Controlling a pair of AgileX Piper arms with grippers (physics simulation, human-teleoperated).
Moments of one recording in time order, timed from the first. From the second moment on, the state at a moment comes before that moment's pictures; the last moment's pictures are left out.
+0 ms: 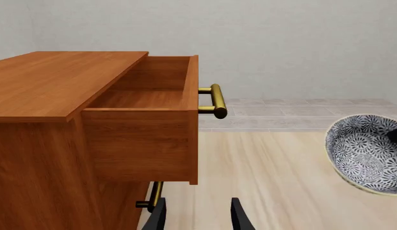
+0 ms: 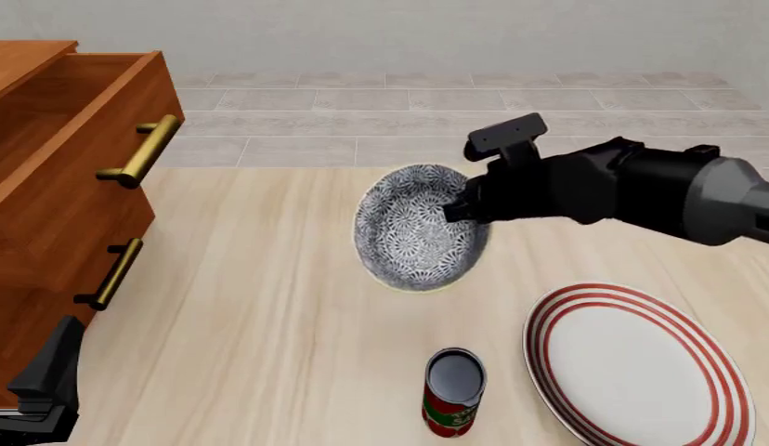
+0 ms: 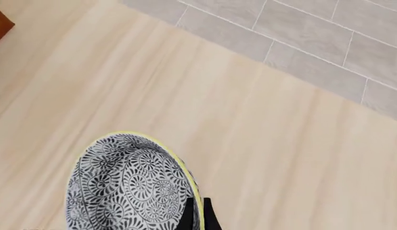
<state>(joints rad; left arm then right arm) 0.00 0.01 0.00 0.00 0.00 0.43 1.62 -1.11 0.29 -0.03</state>
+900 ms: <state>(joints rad) 0.00 0.01 0.00 0.00 0.00 0.15 1.14 -0.72 0.34 -0.01</state>
